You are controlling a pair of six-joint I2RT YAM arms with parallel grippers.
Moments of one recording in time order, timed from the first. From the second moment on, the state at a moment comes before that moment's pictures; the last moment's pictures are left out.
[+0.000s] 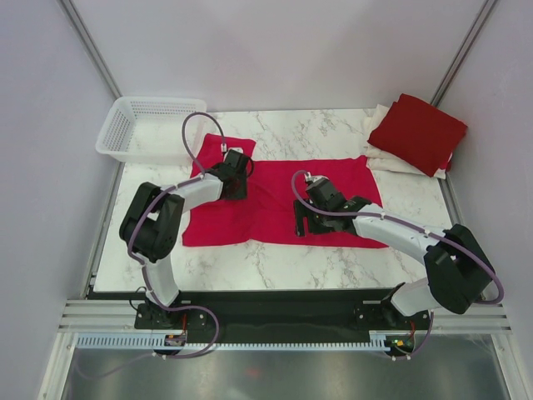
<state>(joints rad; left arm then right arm) -0.47 1.86 1.15 -0.28 -0.30 -0.39 0.69 1.44 0.88 -0.43 0.05 0.51</state>
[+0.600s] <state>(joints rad) -0.36 1.83 1.13 -0.28 -0.23 -0.38 0.69 1.47 0.86 -0.43 0.05 0.50</state>
